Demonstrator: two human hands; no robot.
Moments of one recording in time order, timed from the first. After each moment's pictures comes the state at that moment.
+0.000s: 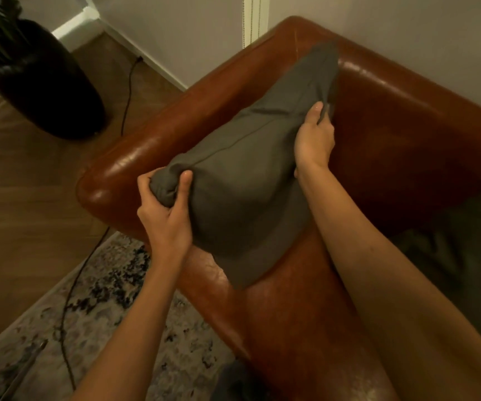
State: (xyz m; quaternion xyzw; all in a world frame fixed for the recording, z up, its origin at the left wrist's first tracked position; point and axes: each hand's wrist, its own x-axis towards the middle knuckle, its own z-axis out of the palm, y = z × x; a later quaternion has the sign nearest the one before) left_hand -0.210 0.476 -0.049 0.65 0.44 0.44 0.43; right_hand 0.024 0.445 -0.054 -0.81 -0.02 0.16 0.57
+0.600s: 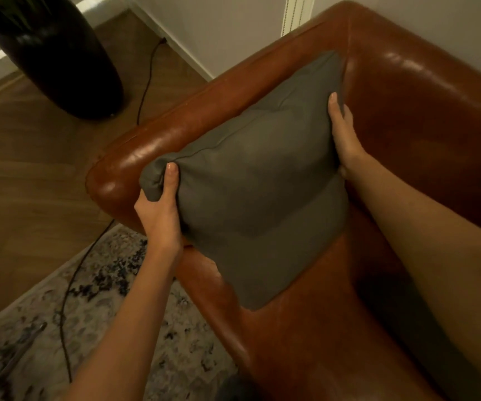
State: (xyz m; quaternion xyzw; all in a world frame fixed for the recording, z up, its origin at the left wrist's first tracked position) left_hand -0.217 0.541 -0.101 0.43 0.54 0.46 0.57; right_hand 0.077 0.479 -0.106 -0.74 -0.13 0.37 0.55
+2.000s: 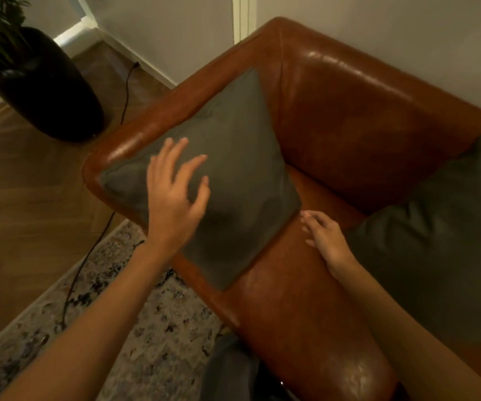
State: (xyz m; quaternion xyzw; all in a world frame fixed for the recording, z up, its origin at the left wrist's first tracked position) left_hand -0.242 0.457 -0.051 0.90 0.25 0.34 0.13; right_hand -0.071 0.248 -0.121 -0.80 -0.06 0.36 0.48
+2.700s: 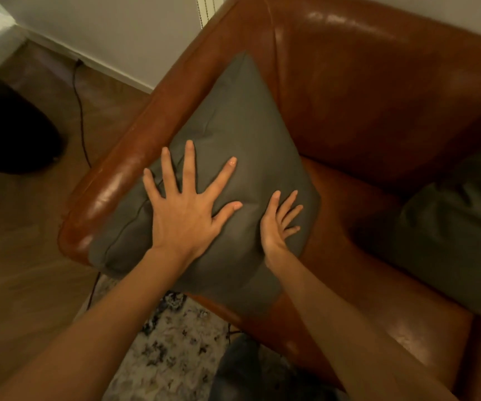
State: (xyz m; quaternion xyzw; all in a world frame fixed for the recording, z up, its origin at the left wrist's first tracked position) left_hand -0.193 0.564 -0.106 0.98 0.19 0.06 -0.05; right_hand -0.108 0.448 -0.184 -0.77 0.19 0.32 0.52
